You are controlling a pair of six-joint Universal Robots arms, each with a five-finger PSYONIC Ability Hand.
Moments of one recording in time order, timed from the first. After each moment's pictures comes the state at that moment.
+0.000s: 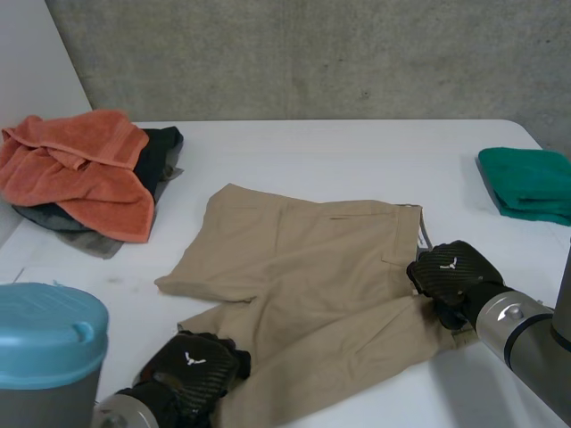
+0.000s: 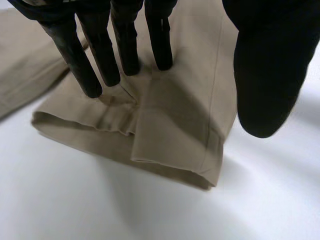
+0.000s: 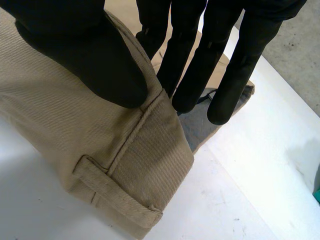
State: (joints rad) left arm 3.99 -1.69 -1.91 2.88 -1.61 3.30; right arm 1.86 -1.37 1.90 -0.02 1.38 2.52; left_hand 0.49 0.48 0.48 0.48 0.31; right_hand 1.13 1.18 1.19 1.20 1.03
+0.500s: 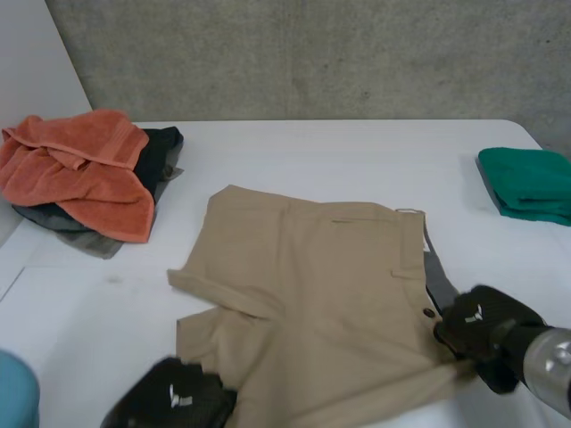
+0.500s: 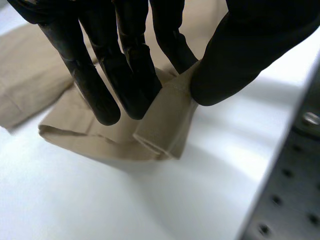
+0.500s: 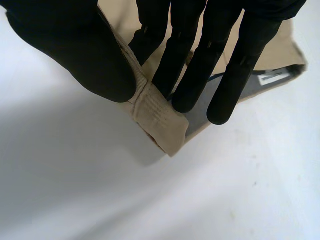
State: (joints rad) left arm 3.87 -1.51 -1.92 2.69 -1.69 3.39; right arm 1.79 -1.56 1.93 0.44 1.39 2.15; left_hand 1.10 1.19 1.19 1.20 1.01; right_hand 1.13 1.18 1.19 1.20 1.03
